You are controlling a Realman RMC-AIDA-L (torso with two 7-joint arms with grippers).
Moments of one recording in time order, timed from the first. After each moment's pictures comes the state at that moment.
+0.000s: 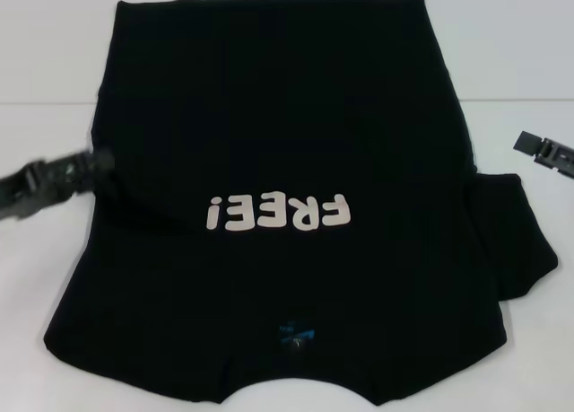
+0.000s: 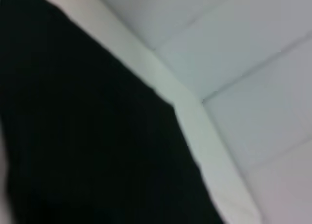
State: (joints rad) left arm -0.50 -1.97 0.40 0.62 2.02 1.46 -2.17; right arm 0.47 2.02 -0.43 -0.57 -1.86 -1.40 1.85
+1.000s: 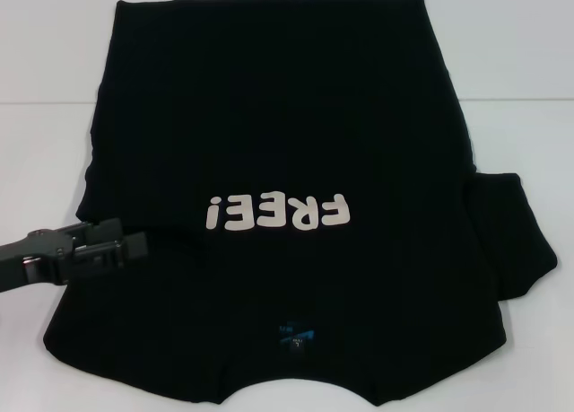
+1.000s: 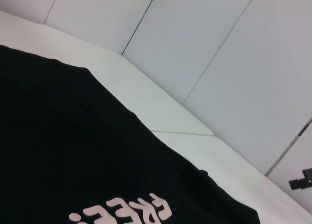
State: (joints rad) left arm -0.40 -2.02 0.42 0.68 2.07 1.68 -1.65; right arm 0.51 1.89 -0.46 -0.96 -2.37 -1.66 2.42
